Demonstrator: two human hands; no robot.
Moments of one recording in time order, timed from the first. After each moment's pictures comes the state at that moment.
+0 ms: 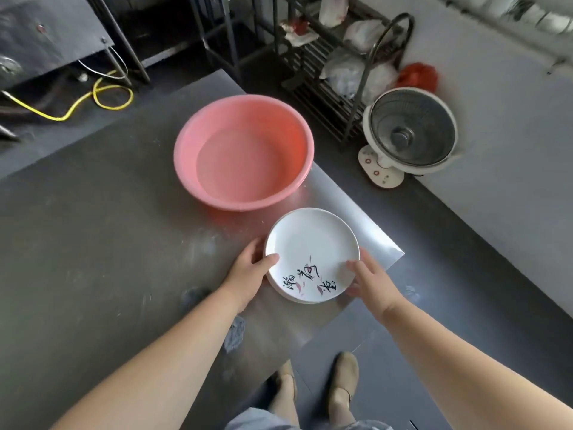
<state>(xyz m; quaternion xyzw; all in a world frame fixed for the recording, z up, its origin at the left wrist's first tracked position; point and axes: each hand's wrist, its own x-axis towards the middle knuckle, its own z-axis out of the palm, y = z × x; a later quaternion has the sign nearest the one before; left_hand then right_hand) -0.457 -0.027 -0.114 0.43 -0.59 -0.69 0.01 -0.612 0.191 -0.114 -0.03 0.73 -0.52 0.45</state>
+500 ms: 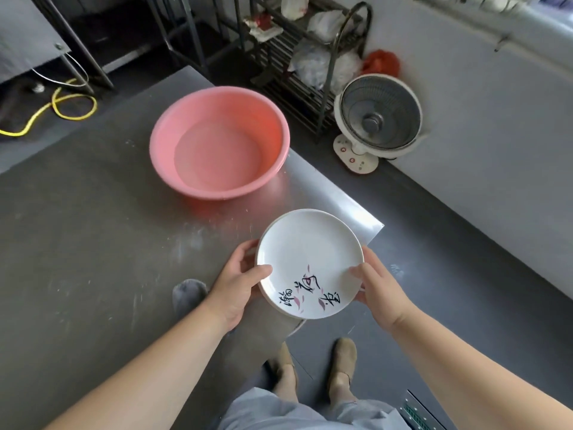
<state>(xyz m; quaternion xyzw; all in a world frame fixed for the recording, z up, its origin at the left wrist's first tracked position) -0.416 0.007 -0.082 0.39 -0.51 -0.77 0.01 -0.556 0.236 -0.078 -0.01 0.71 -0.56 0.43</state>
